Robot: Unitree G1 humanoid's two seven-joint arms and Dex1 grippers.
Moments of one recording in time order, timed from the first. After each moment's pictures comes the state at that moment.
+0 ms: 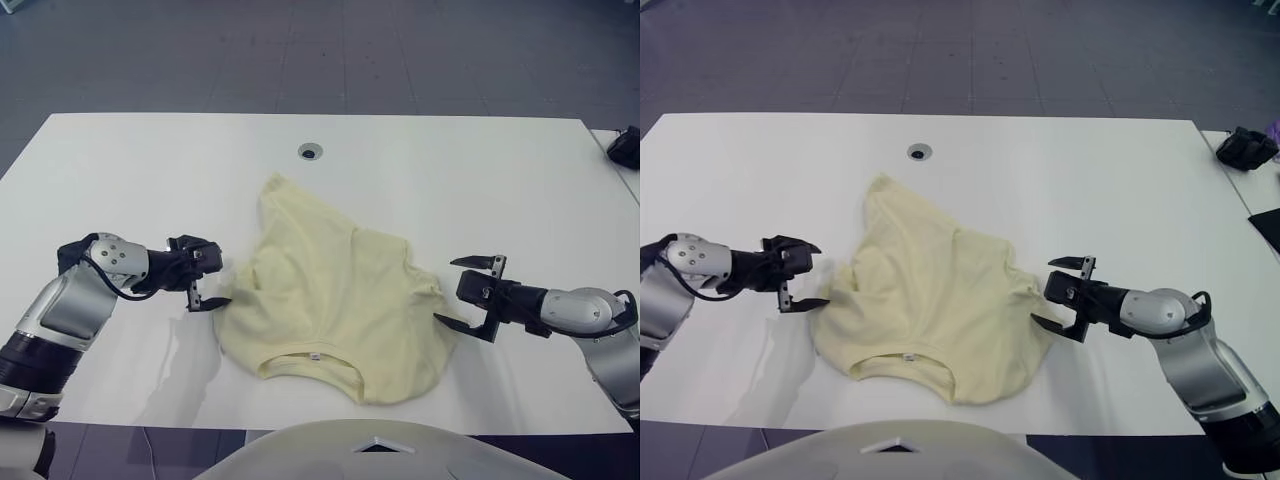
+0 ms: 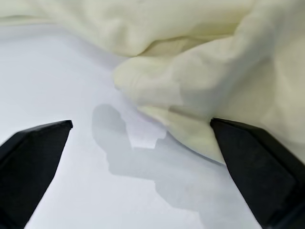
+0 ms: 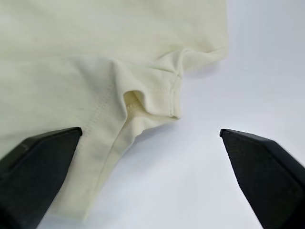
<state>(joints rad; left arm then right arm) -0.17 1.01 -0.21 -0.12 0.03 0.38 -1.10 0.20 -0.98 0.08 -0.46 -0.01 0.39 0.82</state>
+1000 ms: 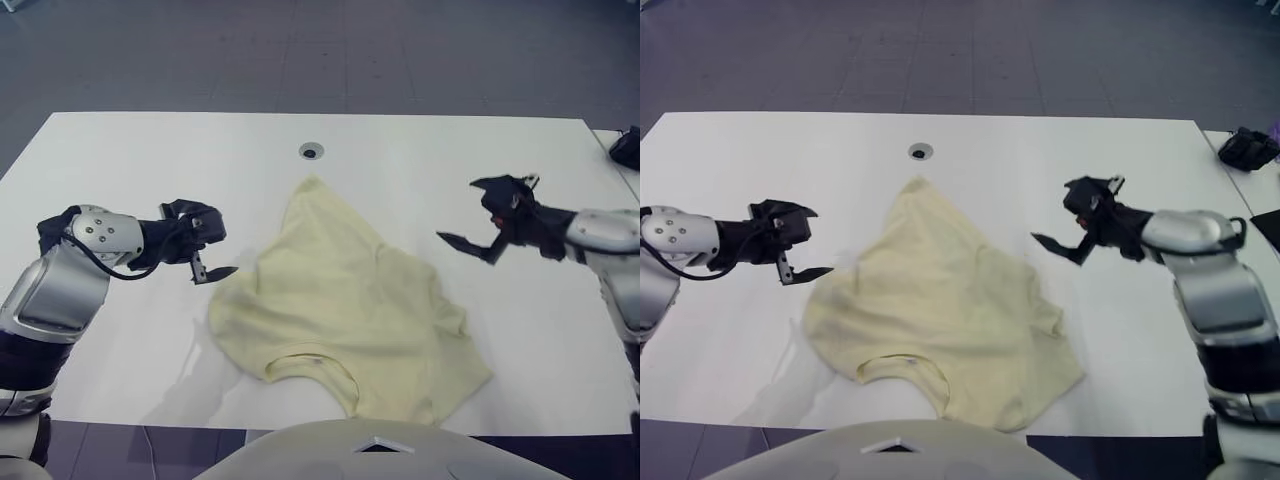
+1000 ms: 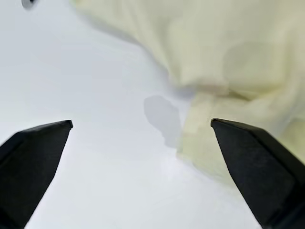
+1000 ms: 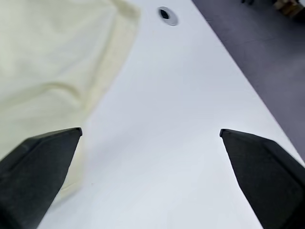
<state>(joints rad) -0.28 0.98 -0.18 -0.38 -0.03 0.57 -1.05 -0.32 -0.86 0.07 -0.17 0.13 0.54 0.81</state>
